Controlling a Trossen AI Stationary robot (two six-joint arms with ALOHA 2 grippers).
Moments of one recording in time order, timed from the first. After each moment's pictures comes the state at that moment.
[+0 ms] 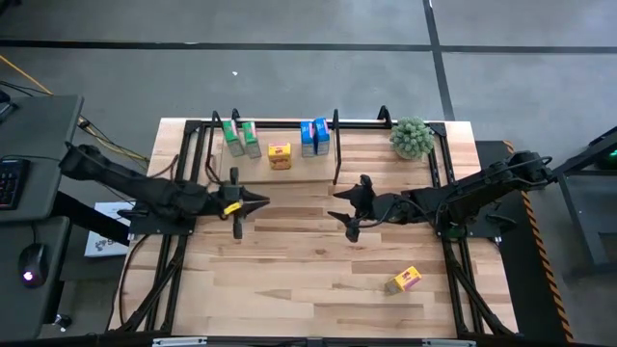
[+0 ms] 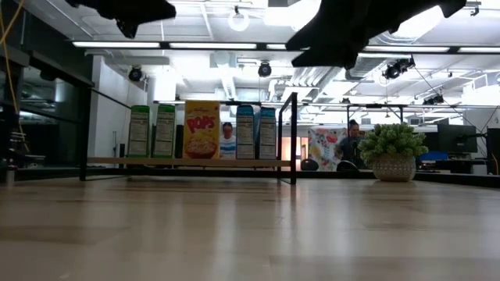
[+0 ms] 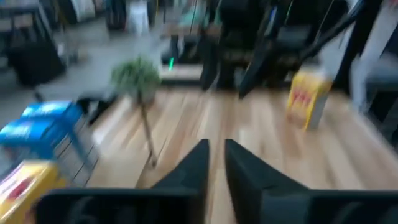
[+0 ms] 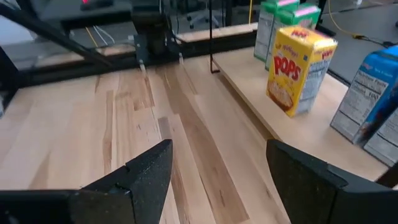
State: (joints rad) left arm -0.31 0.85 0.54 0.11 -0.48 -0.03; right arm 0.24 1.33 0.74 0.20 0.46 0.23
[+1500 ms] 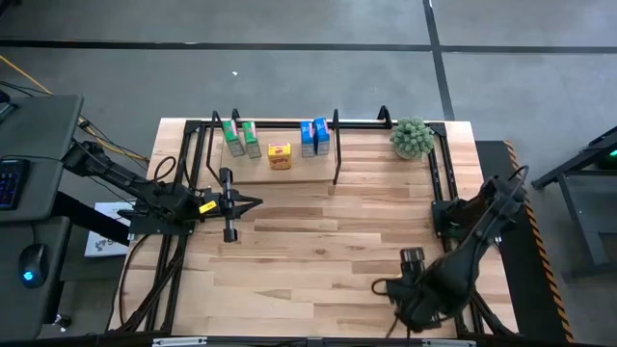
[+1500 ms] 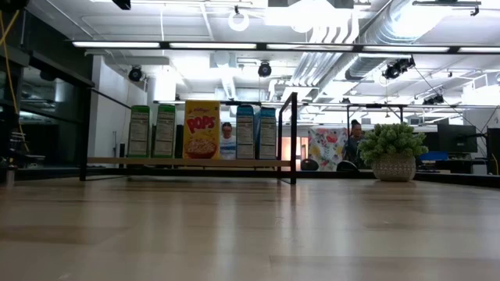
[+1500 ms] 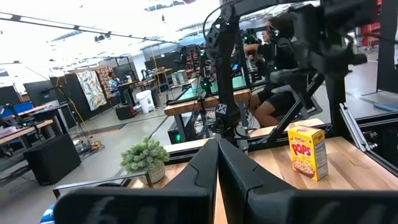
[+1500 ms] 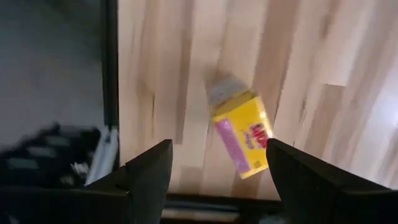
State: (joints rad) left arm -0.41 0.80 0.42 0.52 -0.52 0.32; right arm 0.84 1.72 1.69 -1.47 0.02 0.74
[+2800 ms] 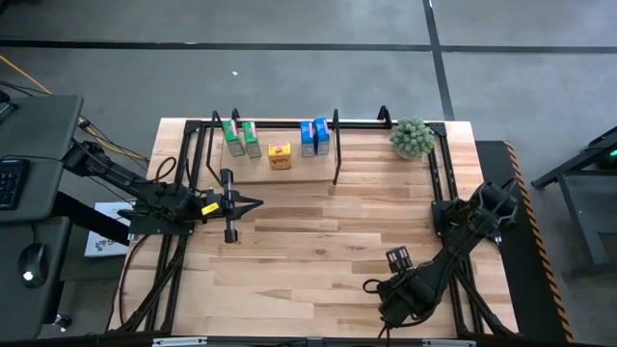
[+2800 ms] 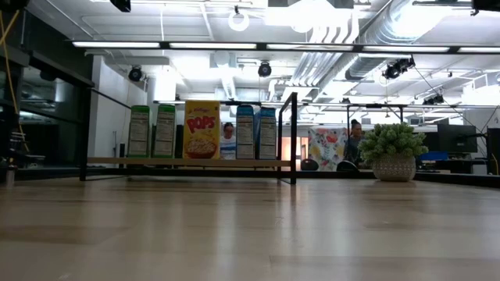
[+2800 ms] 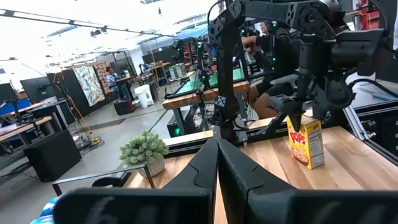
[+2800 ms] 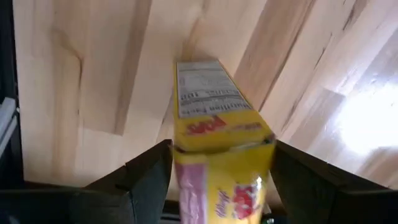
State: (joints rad) left arm -0.41 0.80 0.42 0.48 -0.52 0.32; right arm 0.81 1.81 1.46 -1.37 0.01 0.47
